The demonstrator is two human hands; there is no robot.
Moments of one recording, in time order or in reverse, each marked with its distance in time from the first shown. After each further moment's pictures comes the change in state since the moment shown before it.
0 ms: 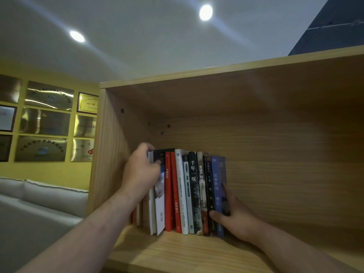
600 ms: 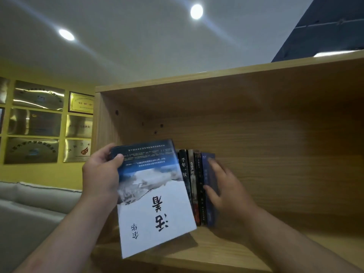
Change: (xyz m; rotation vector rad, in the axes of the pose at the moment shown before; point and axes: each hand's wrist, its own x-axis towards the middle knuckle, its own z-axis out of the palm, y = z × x) left_hand -0.033 0.017 -0.058 -0.666 0.222 -0.287; right_hand -0.021 -0.031 -0.018 -0.287 0.451 -0.411
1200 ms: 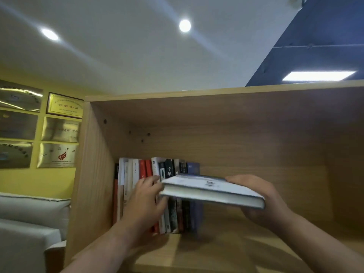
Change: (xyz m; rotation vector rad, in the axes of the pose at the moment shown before) left_hand -0.021 -0.079 0.041 0.944 -0.660 0.536; right_hand -0.030 0.017 -0.105 -0.112 0.282 -0.520
